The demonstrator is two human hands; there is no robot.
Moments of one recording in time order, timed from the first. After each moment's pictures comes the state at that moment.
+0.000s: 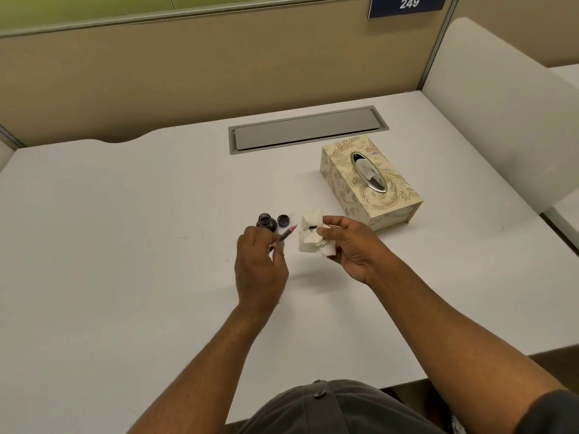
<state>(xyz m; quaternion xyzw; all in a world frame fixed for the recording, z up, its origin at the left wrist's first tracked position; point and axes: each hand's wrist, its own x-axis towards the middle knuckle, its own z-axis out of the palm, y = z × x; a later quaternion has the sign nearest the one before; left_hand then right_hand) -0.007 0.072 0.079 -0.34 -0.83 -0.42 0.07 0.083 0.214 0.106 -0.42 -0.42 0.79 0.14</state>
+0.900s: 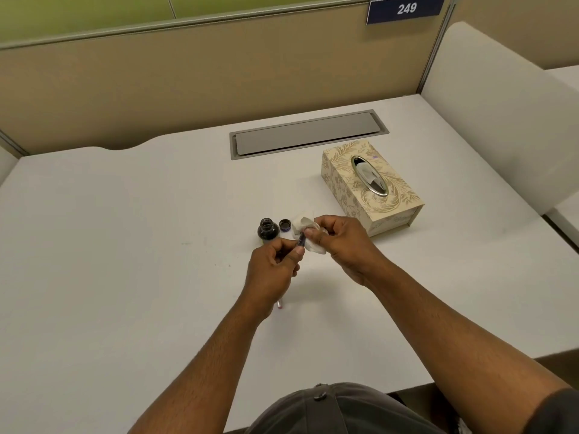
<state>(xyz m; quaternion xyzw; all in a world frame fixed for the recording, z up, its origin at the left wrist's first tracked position) -0.005 0.076 0.102 -0.21 -0.74 -0.56 -0.31 0.080 0.205 0.112 -0.29 -0.64 0.69 0.17</state>
